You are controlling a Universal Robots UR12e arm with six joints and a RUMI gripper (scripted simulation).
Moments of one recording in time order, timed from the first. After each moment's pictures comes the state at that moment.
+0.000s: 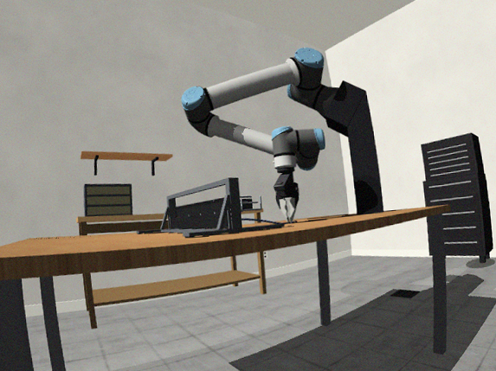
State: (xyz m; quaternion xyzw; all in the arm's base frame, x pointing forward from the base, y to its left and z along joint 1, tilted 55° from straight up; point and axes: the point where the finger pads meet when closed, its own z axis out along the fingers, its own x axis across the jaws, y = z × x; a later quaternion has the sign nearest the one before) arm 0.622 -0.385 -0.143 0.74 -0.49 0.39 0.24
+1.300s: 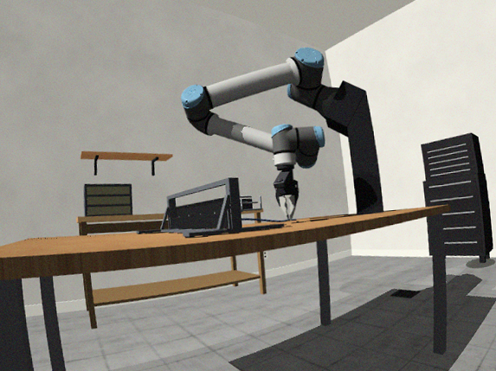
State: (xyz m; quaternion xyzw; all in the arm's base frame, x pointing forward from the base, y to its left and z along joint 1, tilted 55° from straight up) arm 0.618 -0.377 -0.137 0.74 -0.49 0.39 0.24
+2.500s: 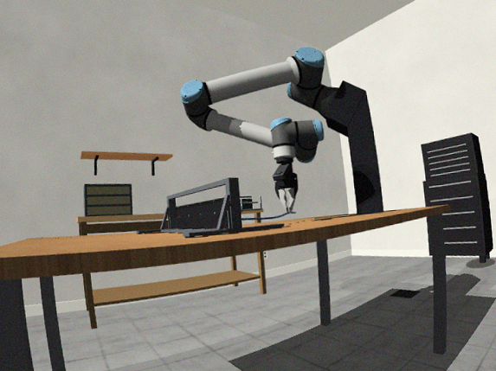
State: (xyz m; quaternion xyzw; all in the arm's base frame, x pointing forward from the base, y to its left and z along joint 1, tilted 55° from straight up) arm 0.608 -0.356 -0.120 0.74 -0.49 0.39 0.24
